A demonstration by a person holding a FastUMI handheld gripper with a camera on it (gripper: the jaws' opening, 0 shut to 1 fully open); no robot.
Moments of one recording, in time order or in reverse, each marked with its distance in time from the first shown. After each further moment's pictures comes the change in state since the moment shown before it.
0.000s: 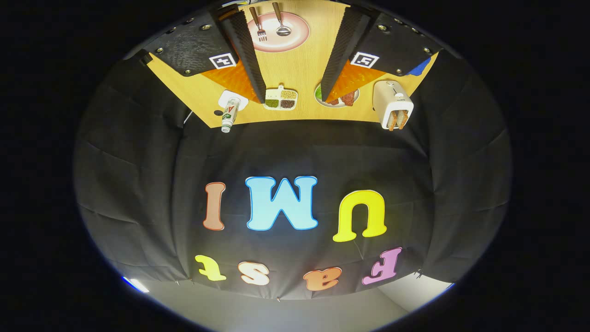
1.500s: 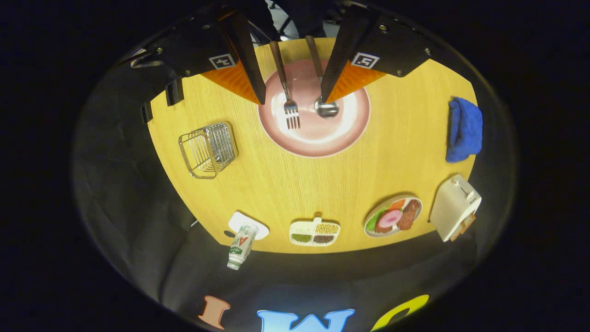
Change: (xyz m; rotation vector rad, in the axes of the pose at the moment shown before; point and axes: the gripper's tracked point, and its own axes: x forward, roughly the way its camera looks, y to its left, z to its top) arm 0.040 -0.075 -0.261 -0.052 0.865 -0.149
